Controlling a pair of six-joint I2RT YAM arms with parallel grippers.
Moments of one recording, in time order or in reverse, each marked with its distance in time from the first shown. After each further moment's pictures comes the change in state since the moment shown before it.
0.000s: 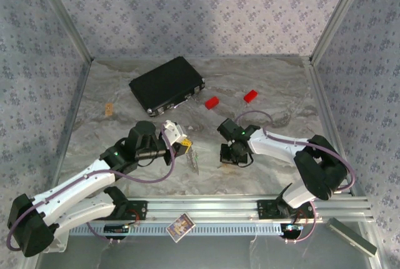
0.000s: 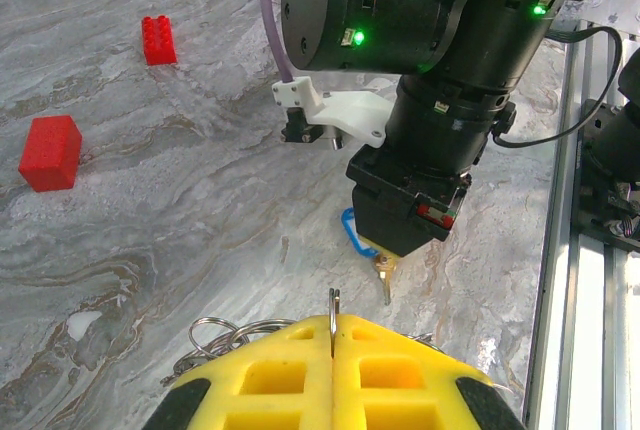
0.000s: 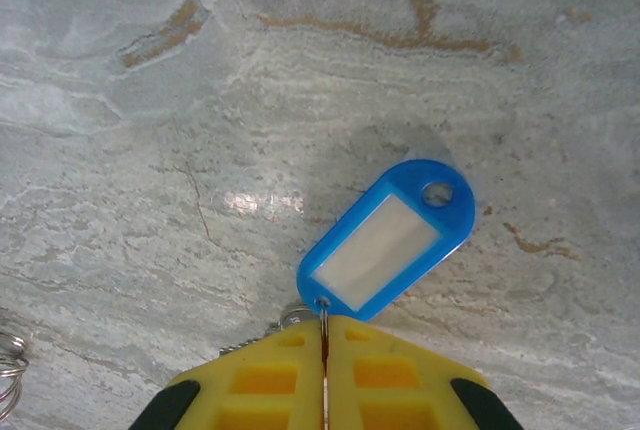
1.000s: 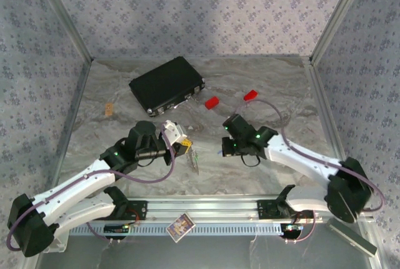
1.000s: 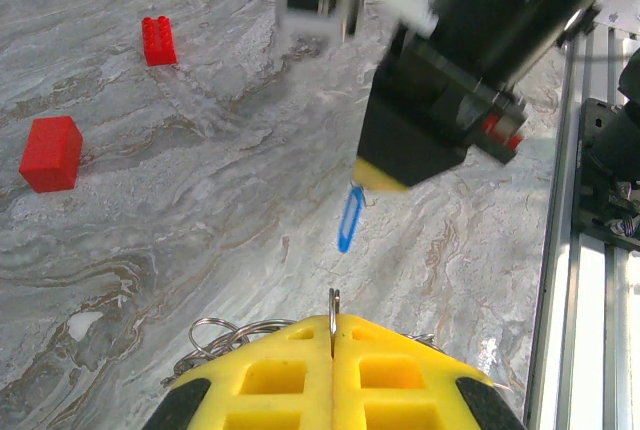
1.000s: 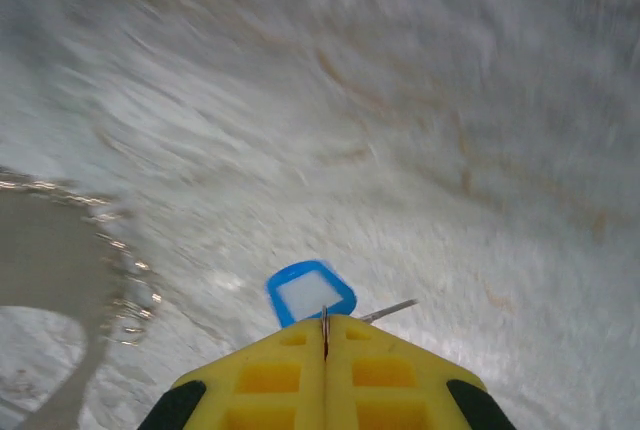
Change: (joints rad) left arm 0.000 0.000 0.000 0.000 0.000 0.003; right arm 0.034 -0.295 0.031 0.014 0.148 -0.254
